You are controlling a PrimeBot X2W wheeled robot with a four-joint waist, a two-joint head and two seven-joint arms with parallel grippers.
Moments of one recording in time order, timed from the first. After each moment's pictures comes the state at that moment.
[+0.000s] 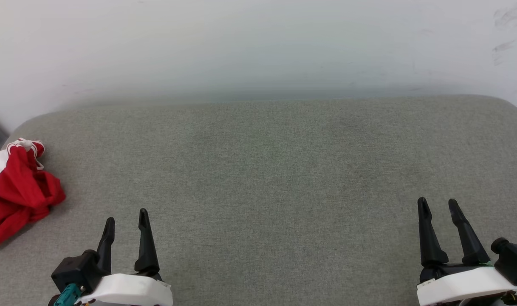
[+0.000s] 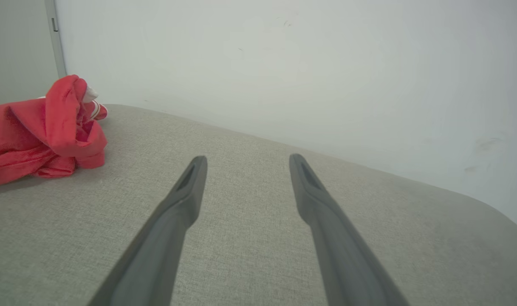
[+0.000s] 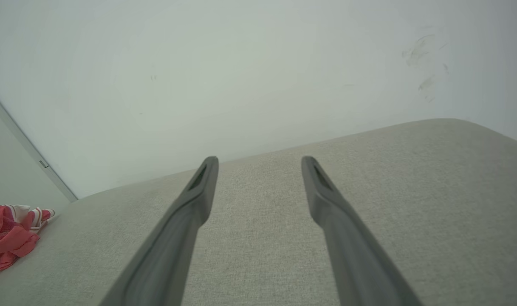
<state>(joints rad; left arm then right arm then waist) 0.08 0.09 -0.05 -0.04 -0.38 0.13 -0.18 0.05 -0.05 -0.02 0.02 0.34 0.13 -0.18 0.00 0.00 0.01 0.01</state>
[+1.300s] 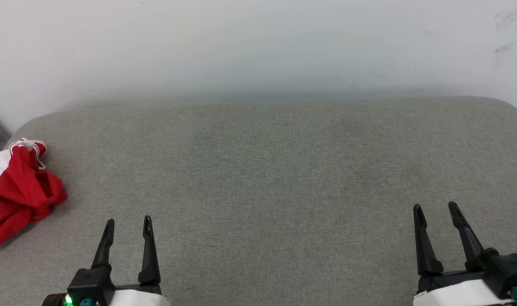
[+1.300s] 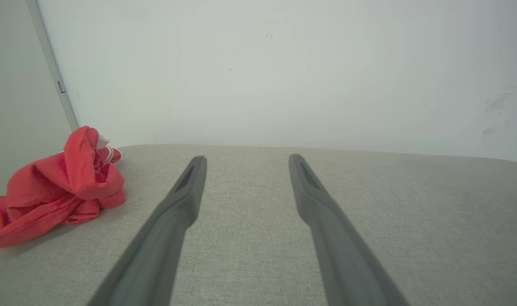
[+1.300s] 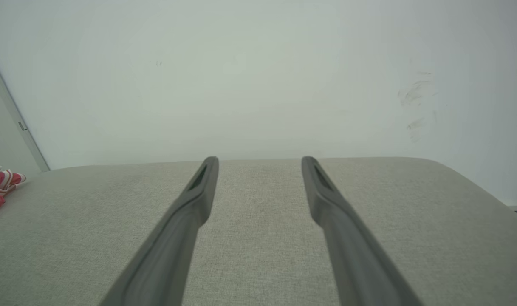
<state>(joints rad) 0.11 0.05 0.00 -0.04 -0.12 0.03 -0.26 0.08 -0.05 -0.02 0.00 0.13 0.13 -0.26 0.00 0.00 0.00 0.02</state>
